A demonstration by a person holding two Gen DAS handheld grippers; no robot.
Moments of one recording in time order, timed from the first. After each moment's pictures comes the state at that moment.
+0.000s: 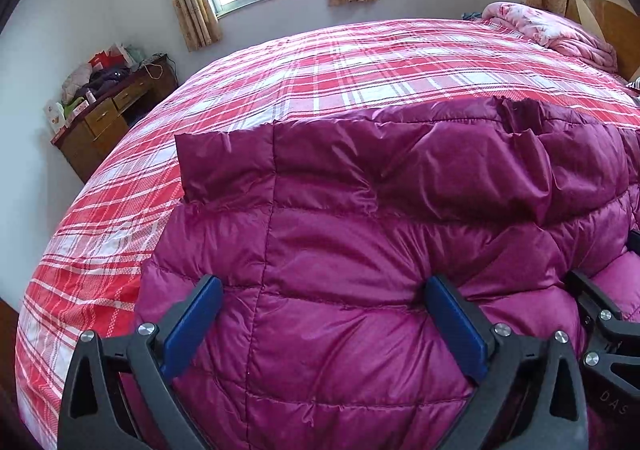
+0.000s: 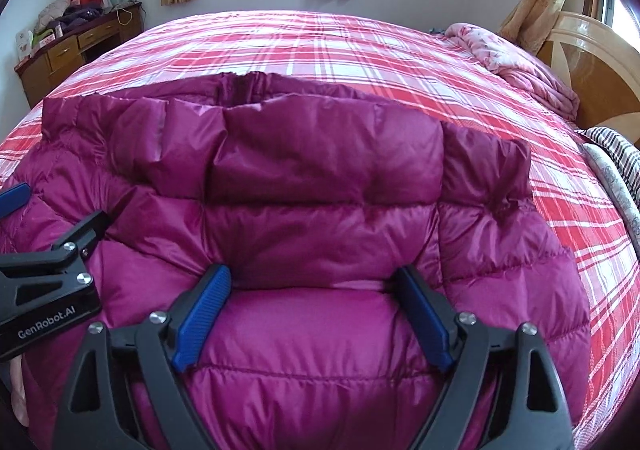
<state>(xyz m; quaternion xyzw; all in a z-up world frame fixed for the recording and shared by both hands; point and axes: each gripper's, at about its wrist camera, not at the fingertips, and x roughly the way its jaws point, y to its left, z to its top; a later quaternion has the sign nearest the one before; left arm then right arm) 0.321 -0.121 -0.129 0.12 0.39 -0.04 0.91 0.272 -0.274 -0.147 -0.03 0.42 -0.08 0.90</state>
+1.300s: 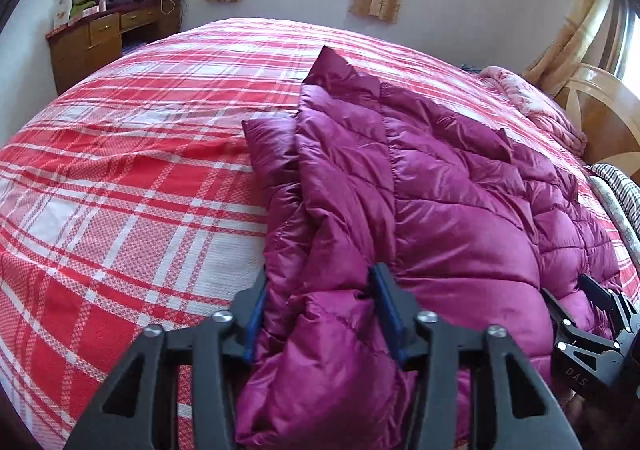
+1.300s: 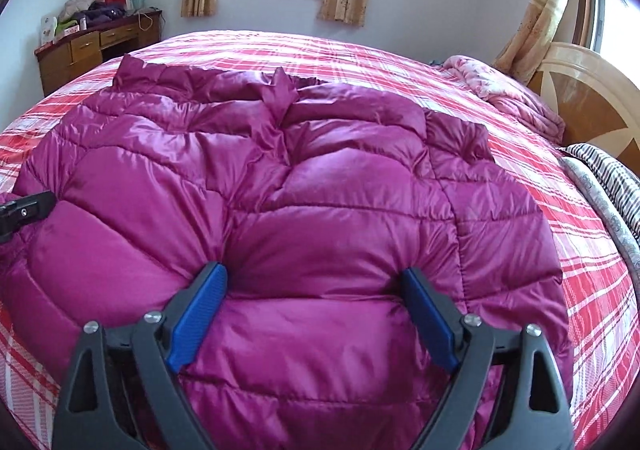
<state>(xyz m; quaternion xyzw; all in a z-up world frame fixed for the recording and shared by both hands) 0.229 0.014 -0.130 -0.06 0.40 -0.10 0.91 0.188 -0.222 -0.148 -0.07 0.37 -0.08 0.92</state>
